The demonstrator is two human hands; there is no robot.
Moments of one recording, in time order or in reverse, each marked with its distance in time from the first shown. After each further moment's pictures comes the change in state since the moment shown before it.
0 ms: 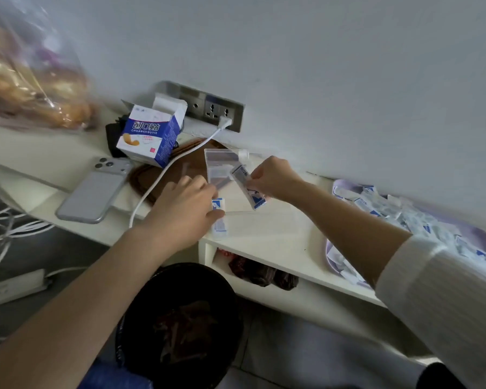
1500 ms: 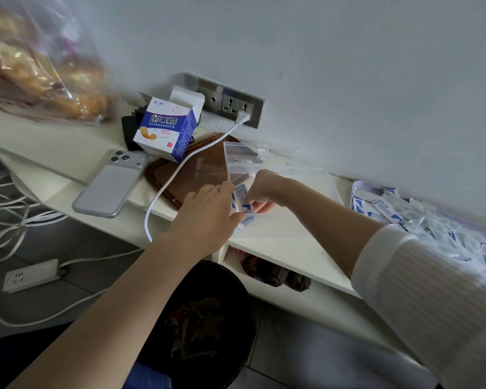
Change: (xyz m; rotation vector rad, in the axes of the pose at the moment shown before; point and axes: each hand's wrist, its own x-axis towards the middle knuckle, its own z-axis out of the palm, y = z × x) left_hand -0.001 0.002 0.014 -0.238 -0.024 -0.089; right_hand 0.006 -0.037 0.027 0.062 -0.271 0.188
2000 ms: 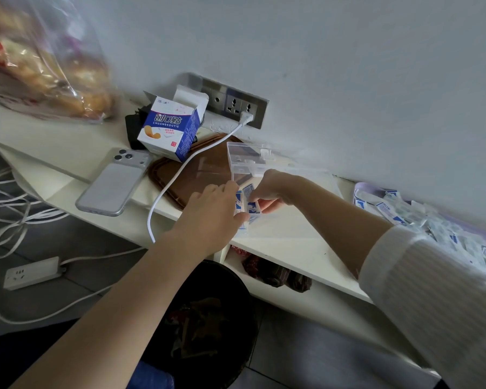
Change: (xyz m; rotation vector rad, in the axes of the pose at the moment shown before) left_hand 0.000 0.000 -0.002 -0.009 -0.014 0.004; right_hand 0.002 0.001 -0.003 0.130 -0.074 0.037
